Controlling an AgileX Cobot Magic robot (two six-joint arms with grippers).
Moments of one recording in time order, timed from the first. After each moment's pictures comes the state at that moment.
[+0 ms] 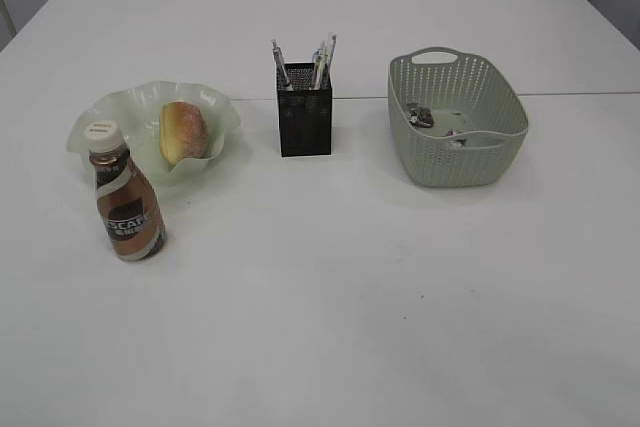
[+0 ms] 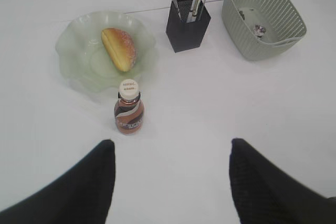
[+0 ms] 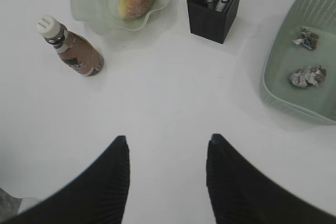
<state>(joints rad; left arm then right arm) -0.57 1.01 -1.49 0.12 1.27 -0.33 0.41 1.52 -1.79 0.17 1.25 -0.06</state>
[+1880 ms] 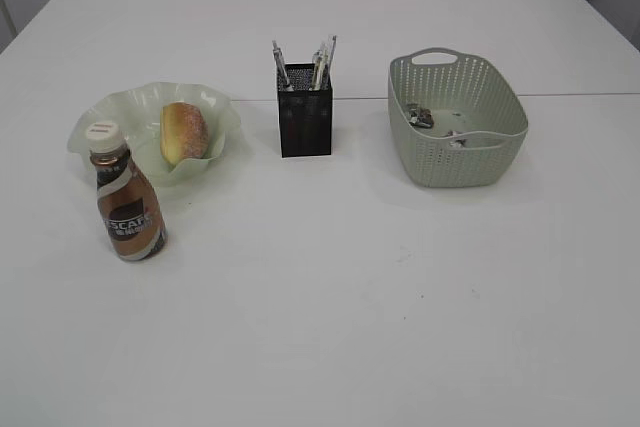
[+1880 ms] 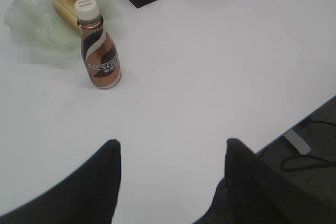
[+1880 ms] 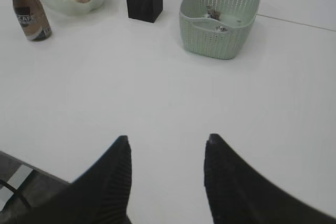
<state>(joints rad) -0.57 0.23 -0.67 -0.03 1.07 -0.02 0.41 0.01 -0.58 -0.06 1.11 -0.02</state>
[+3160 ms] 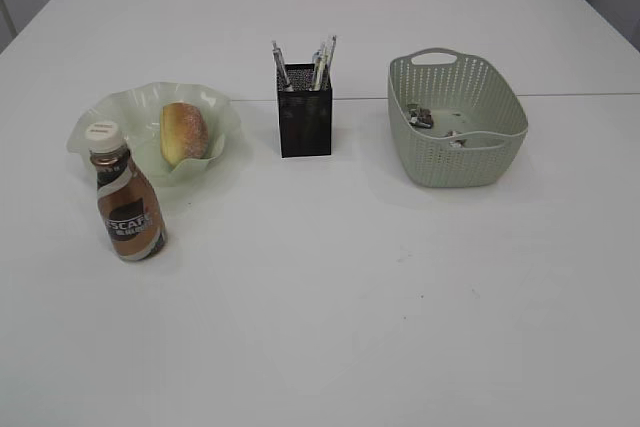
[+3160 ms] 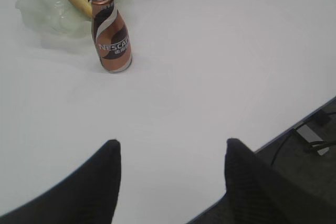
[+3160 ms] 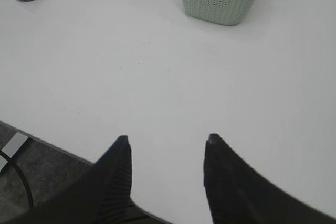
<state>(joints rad) -0.57 0.06 -0.53 0.02 1.09 -0.03 0.41 -0.02 -0.50 -0.06 1.15 -0.03</state>
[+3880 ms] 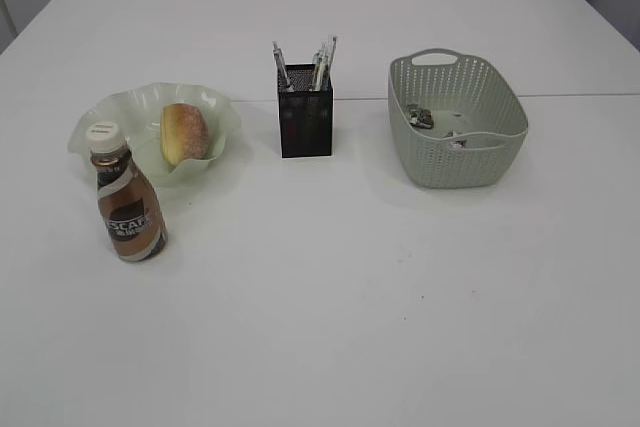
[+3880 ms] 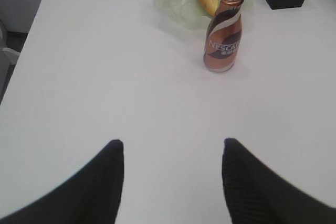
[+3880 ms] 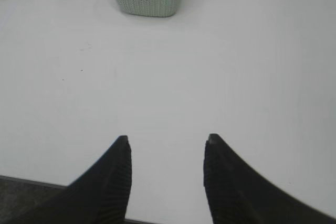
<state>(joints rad) -0.09 0.01 -0.53 0.00 1.09 -0.03 0.15 -0.02 -0.50 -0.06 1.15 -0.03</state>
